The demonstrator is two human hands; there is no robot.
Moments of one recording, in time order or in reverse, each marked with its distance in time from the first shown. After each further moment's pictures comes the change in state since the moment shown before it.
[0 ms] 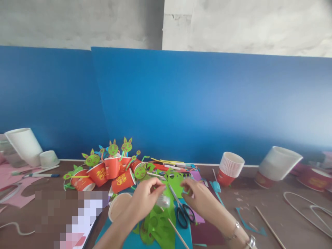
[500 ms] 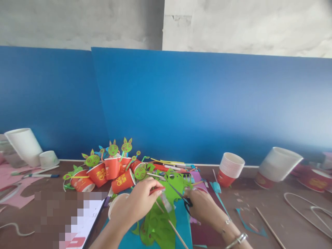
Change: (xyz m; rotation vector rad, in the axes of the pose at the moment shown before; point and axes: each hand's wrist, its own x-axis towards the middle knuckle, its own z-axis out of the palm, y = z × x) left_hand -0.012 0.011 -0.018 0.260 0.011 -0.009; right_hand 0.005 0.020 0.016 -0.340 -0.199 0.076
